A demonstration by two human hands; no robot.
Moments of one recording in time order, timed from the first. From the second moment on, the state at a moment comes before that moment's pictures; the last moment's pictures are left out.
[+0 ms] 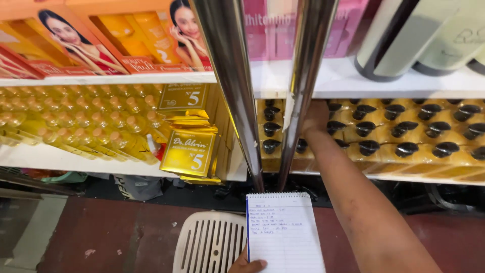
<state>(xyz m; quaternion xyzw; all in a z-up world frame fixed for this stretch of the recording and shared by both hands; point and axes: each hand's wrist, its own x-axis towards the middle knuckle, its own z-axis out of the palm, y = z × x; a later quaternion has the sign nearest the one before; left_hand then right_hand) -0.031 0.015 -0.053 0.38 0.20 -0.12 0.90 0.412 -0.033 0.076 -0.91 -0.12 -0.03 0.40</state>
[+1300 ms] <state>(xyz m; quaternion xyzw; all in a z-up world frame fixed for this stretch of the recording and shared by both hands) -0.006 -0.005 0.101 0.34 0.34 -0.14 0.87 0.271 -0.117 0.140 -0.90 -0.22 -0.07 0.36</state>
